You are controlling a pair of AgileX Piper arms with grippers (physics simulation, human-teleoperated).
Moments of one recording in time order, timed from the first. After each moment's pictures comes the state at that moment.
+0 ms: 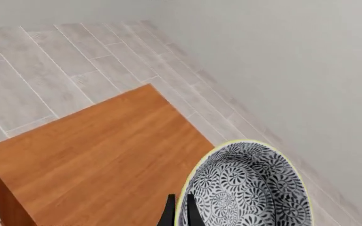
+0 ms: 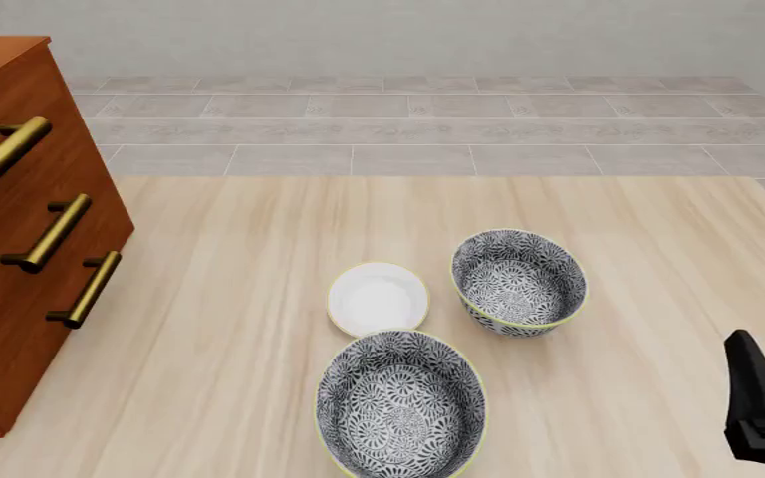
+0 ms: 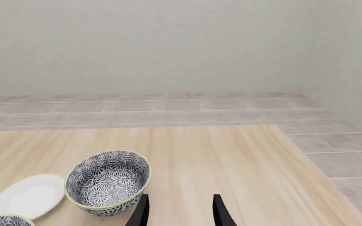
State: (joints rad) left arm 0.51 1.07 -1.47 0.71 -0.51; right arm -0.08 0.02 -0.01 0.00 -0.02
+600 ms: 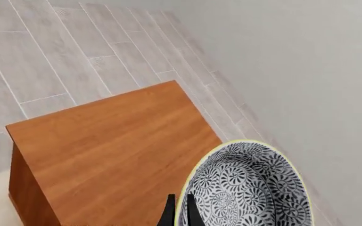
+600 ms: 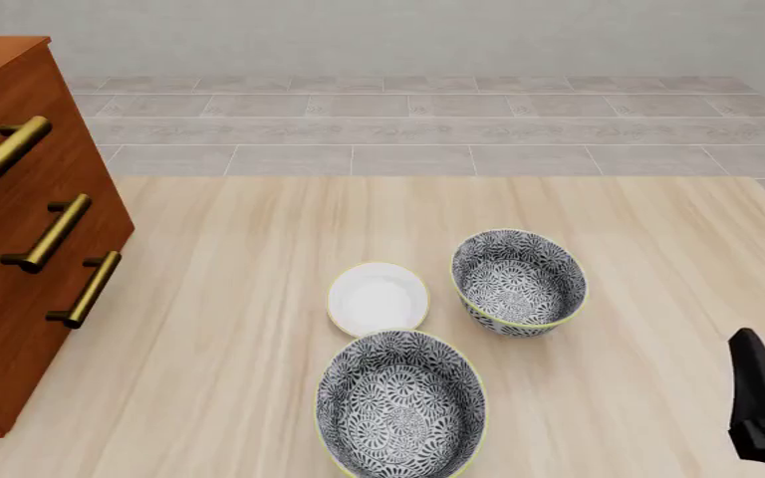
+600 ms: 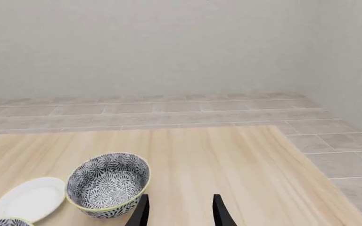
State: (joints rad) left arm 0.59 1.10 -1.46 0.74 -0.61; right arm -0.08 0.01 -0.02 0.02 -0.01
